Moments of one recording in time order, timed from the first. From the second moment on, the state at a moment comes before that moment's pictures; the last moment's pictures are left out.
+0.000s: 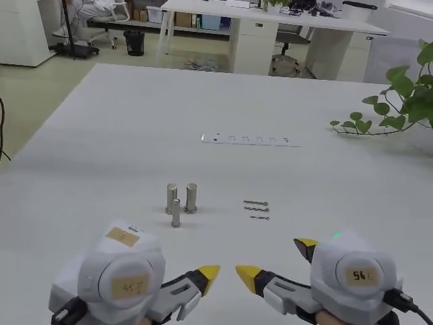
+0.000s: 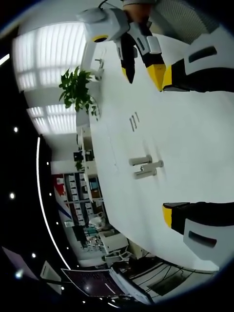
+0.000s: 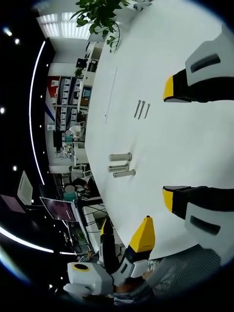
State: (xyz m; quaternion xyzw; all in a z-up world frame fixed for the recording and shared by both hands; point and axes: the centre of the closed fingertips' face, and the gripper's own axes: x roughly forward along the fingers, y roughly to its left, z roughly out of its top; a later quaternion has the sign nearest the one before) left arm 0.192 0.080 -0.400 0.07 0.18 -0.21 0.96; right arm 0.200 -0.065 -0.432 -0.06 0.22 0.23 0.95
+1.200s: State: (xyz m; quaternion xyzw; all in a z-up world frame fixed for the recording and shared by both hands) left arm 0.194 0.085 -0.395 0.04 0.18 -0.21 0.96; right arm 0.294 0.065 -0.448 -0.06 0.22 0.43 0.87
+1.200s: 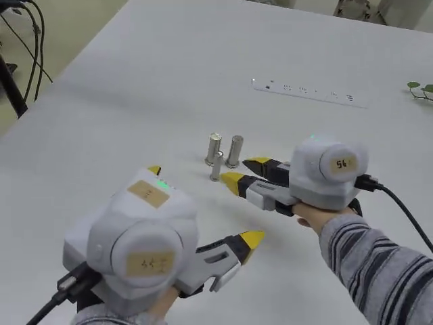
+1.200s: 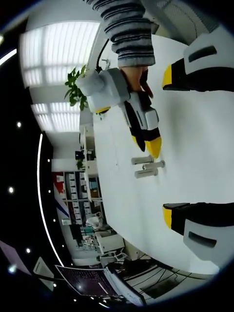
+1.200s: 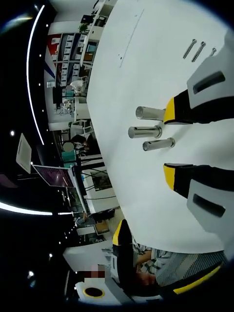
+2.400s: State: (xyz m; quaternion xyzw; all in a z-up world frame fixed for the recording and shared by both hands) left arm 0.191 0.080 -0.397 0.01 0.19 -0.22 0.96; right arm 0.314 0.095 -0.474 -0.08 0.22 0.41 0.88
